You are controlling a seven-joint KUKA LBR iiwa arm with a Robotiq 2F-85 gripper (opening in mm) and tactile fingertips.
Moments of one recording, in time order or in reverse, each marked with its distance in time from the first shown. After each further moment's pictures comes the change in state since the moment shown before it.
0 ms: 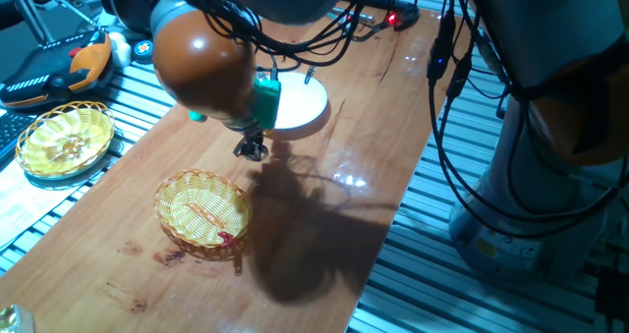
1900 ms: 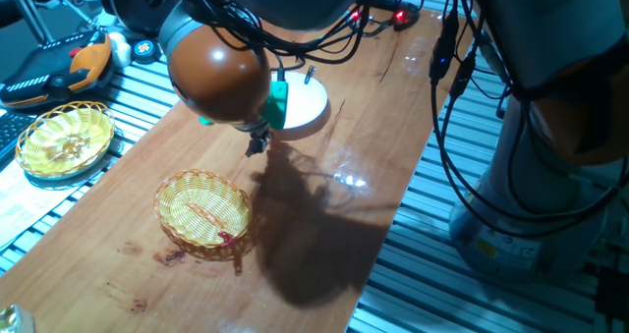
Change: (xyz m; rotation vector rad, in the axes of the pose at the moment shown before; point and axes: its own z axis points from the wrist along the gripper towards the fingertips) arm -0.002 -0.011 0.002 0.066 -0.053 -0.059
